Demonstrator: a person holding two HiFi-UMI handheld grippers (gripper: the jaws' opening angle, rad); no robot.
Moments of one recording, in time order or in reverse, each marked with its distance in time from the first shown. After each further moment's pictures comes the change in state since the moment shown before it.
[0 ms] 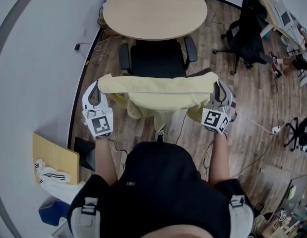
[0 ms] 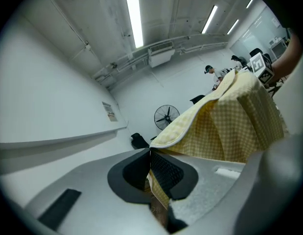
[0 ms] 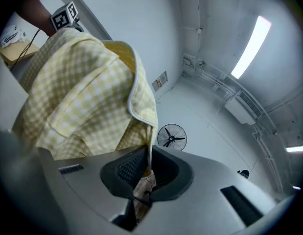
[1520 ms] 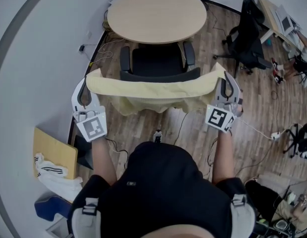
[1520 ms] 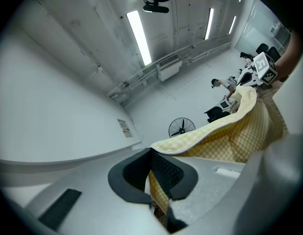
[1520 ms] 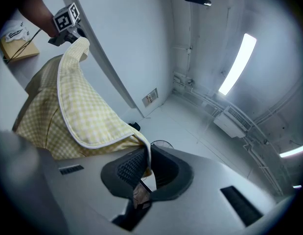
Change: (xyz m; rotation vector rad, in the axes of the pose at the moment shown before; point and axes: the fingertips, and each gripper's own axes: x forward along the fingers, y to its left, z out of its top) left arm -0.052 0.038 0.103 0.044 -0.113 0.179; right arm -0.029 -0.096 0.058 -0.014 -0.175 -0.104
